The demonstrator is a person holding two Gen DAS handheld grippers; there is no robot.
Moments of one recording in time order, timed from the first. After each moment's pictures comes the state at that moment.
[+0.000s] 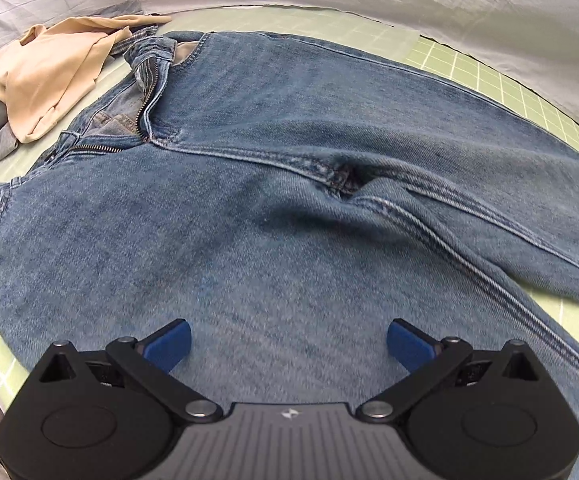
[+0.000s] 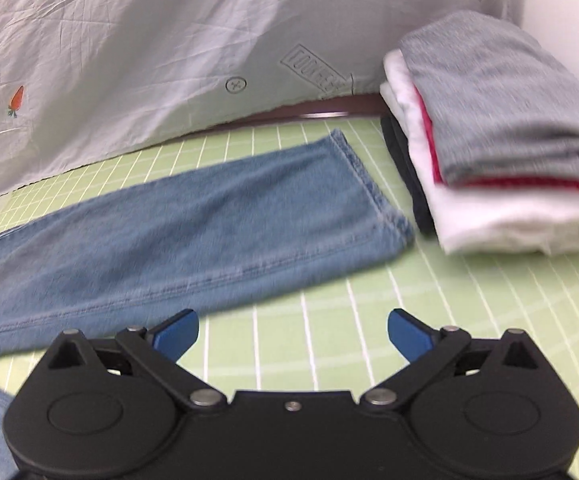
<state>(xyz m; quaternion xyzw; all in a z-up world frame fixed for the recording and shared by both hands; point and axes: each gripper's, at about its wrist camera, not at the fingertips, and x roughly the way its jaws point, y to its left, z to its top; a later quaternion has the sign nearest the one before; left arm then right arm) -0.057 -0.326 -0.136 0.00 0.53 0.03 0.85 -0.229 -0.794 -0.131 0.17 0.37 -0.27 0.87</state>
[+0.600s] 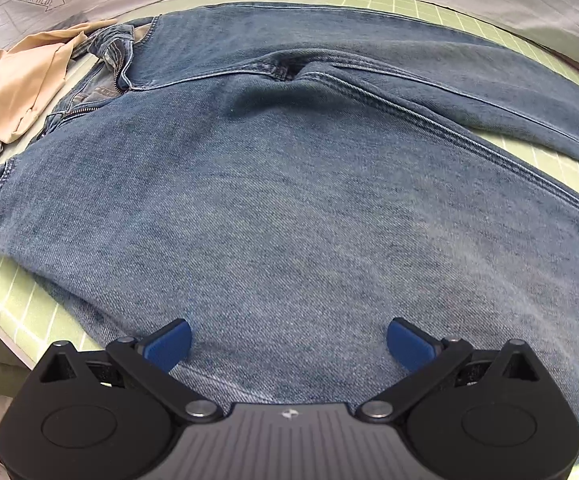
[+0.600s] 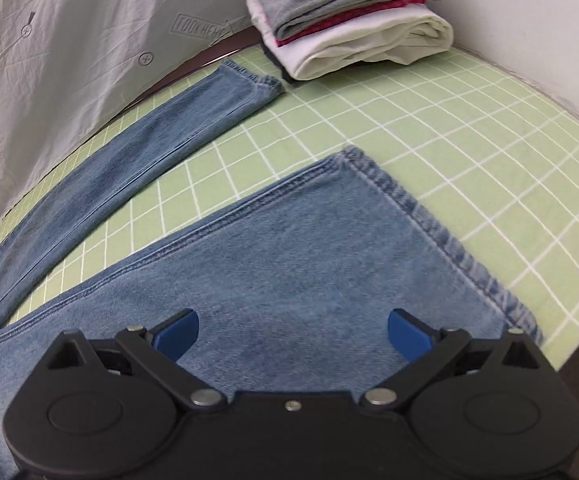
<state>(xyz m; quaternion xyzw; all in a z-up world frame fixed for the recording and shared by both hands) -0.144 -0.336 -0.142 0.08 0.55 -0.05 0.83 -0.387 -0.741 -0.156 0.31 0.35 -0.36 0.81</state>
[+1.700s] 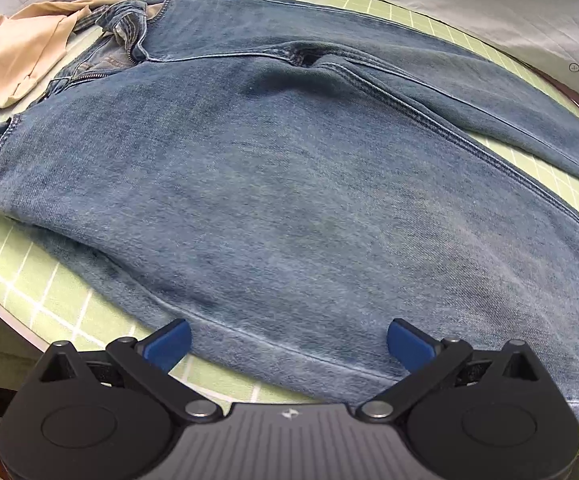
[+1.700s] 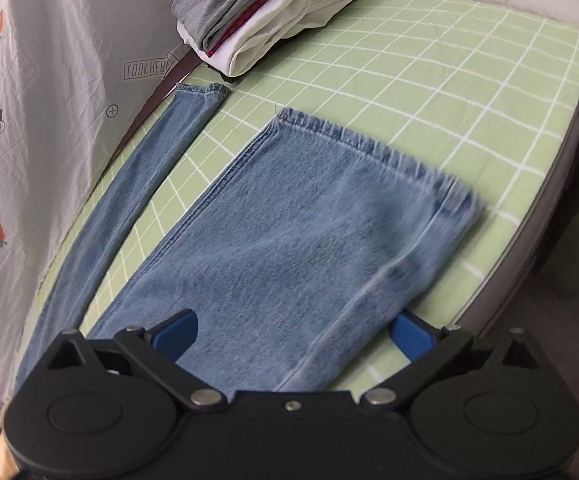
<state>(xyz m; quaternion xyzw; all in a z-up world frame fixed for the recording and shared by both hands) -0.154 -0.292 -0.140 0.02 0.55 -0.09 0.83 -0.441 -0.710 -0.173 0.48 0.27 -0.35 0.76</state>
